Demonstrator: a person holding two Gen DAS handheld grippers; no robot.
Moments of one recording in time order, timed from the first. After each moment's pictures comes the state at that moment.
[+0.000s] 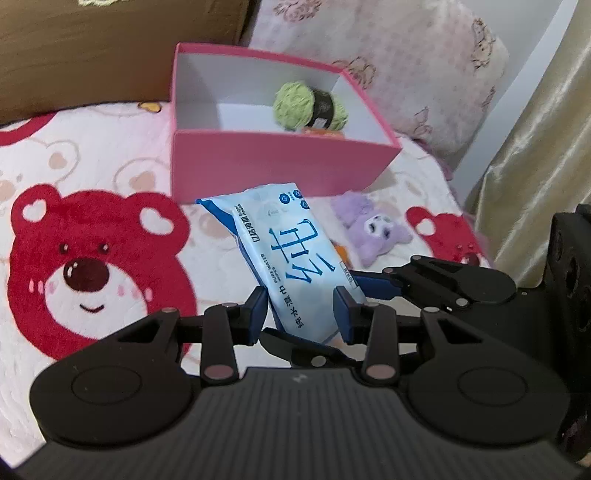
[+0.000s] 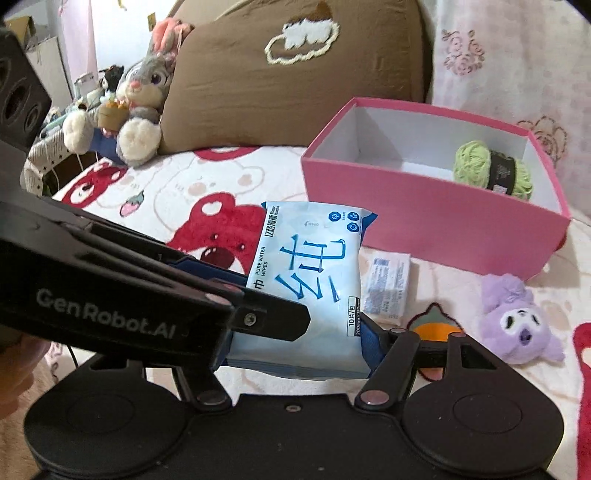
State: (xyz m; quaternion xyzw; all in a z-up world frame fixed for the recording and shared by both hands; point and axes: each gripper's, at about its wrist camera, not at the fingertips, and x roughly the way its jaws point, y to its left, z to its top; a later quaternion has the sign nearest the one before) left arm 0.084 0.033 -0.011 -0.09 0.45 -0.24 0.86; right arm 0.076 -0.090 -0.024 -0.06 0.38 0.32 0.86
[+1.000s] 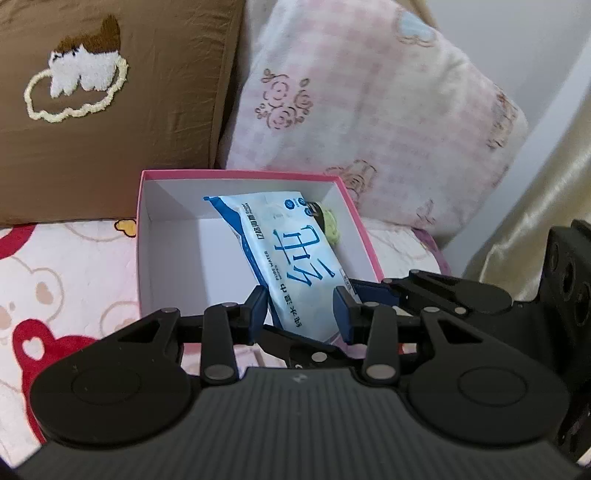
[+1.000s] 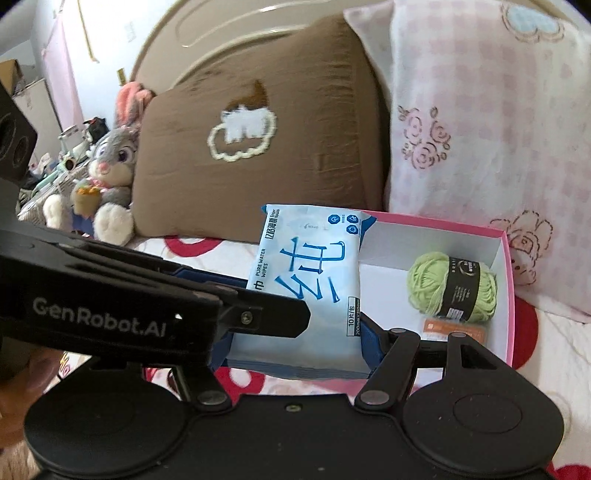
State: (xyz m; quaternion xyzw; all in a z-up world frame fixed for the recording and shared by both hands) left arm 0.227 -0.008 0.082 -0.11 0.43 -0.21 0.87; right arm 0.234 -0.109 0.066 -0.02 0.37 0.33 0.87
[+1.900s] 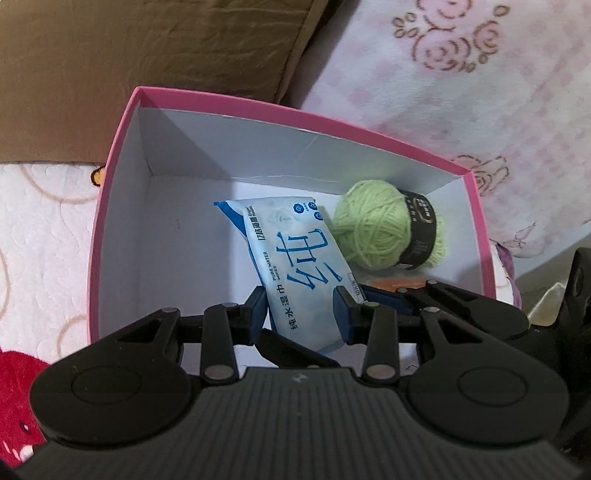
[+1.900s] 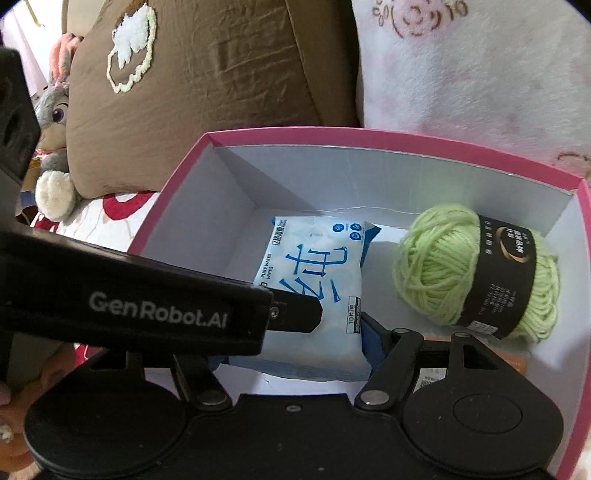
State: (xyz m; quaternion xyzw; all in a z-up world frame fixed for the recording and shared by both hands) left arm 0.368 -0.006 -0.045 -0.17 0.54 -0.14 0.81; right arm 0.363 -0.080 -0.038 -0.03 0.49 0.33 0.81
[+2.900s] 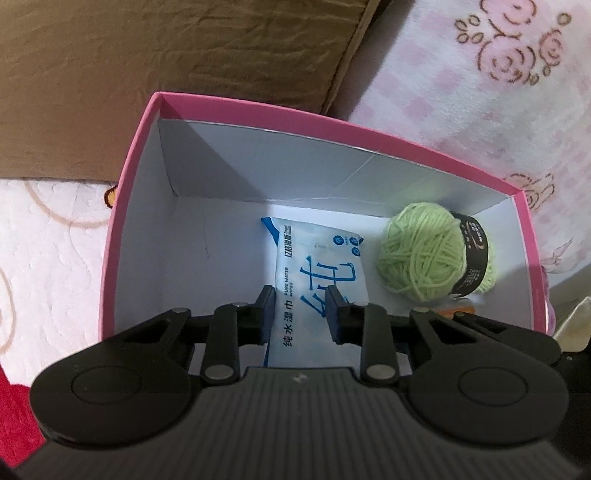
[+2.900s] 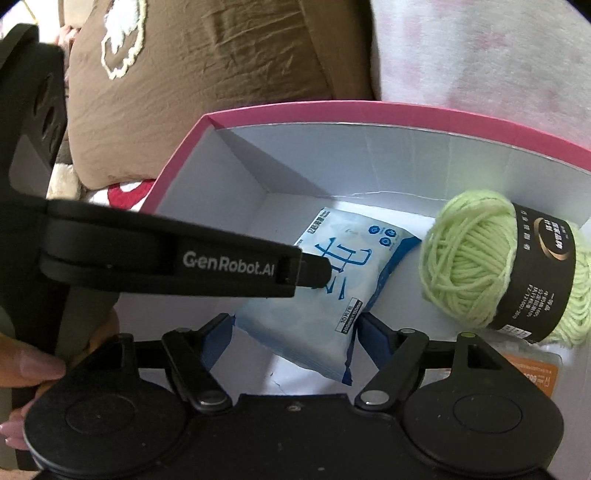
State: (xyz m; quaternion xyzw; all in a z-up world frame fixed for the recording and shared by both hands) left arm 0.386 -0.005 -0.074 -0.15 0.53 -0.10 0.83; right arm 0.372 -0.073 -0.053 -0.02 0.51 0.34 0.79
